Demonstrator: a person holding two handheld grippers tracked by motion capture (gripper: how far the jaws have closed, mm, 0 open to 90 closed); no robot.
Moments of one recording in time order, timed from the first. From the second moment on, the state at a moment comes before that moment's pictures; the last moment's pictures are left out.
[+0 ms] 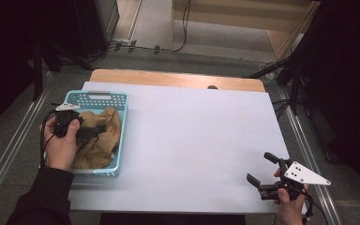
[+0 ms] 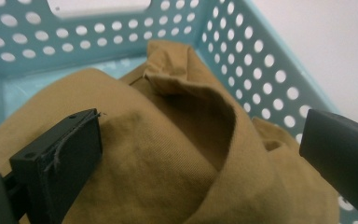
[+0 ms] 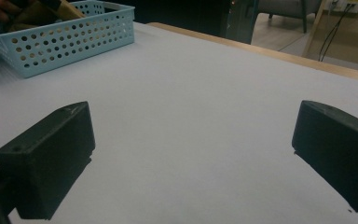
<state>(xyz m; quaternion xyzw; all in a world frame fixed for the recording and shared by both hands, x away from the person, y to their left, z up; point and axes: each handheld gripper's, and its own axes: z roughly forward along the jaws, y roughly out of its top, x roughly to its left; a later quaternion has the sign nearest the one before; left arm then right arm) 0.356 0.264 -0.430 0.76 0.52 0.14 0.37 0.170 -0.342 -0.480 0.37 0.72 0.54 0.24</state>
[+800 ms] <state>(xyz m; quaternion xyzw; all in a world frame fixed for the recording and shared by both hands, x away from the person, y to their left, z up) 0.377 0.240 -0.466 0.83 0.51 0.05 0.21 0.171 -0.342 -0.481 0.37 0.72 0.54 0.23</state>
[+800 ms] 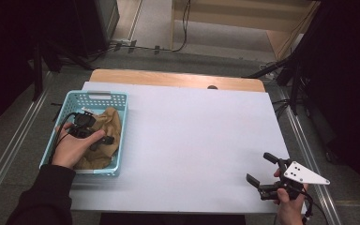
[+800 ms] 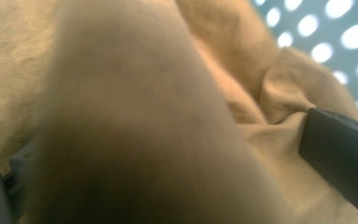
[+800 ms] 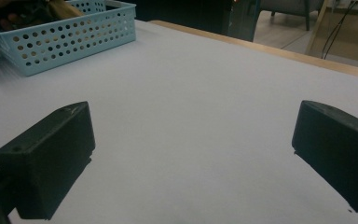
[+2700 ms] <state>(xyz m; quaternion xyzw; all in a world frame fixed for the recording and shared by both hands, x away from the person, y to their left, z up) 0.385 0.235 -0.473 0.83 0.53 0.11 0.12 0.175 -0.337 -0.486 0.37 0.73 0.52 0.23</state>
